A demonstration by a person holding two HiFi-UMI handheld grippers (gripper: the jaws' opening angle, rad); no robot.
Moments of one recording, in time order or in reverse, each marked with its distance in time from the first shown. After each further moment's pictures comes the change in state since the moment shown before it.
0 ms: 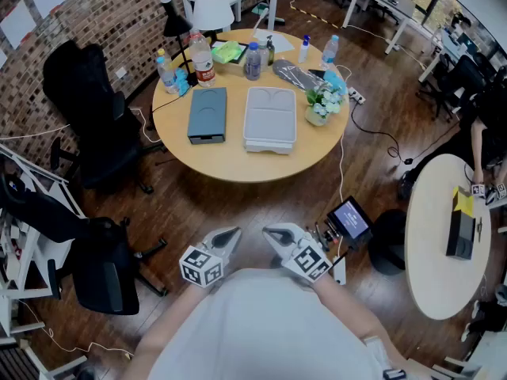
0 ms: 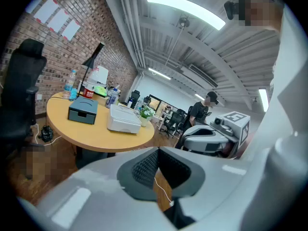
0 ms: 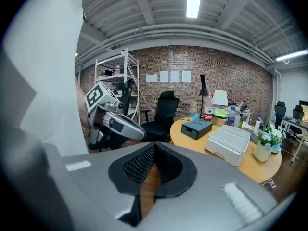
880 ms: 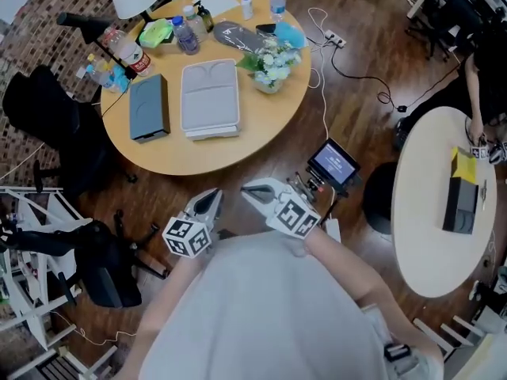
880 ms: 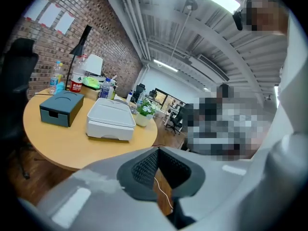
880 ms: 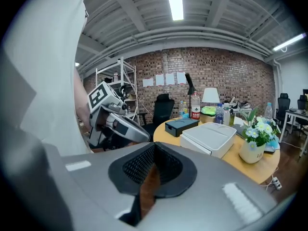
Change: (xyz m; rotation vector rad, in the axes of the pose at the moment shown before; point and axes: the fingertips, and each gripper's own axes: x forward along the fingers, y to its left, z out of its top) left arm 0.170 0.011 0.061 -0.031 0.037 0.124; right arm -0.033 -0.171 -0.016 0.001 -0.061 0.100
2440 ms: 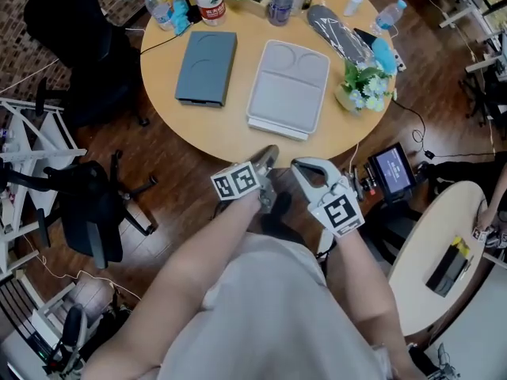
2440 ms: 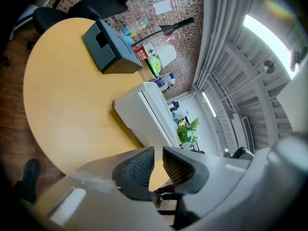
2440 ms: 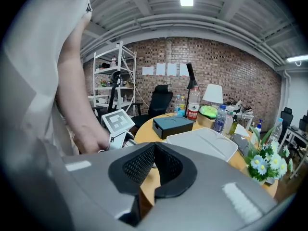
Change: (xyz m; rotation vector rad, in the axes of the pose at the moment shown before) left arm 0.114 0.146 0.011 -0.799 -0.227 0.046; right arm 0.082 -0.095 0.028 -0.143 0.171 -0.021
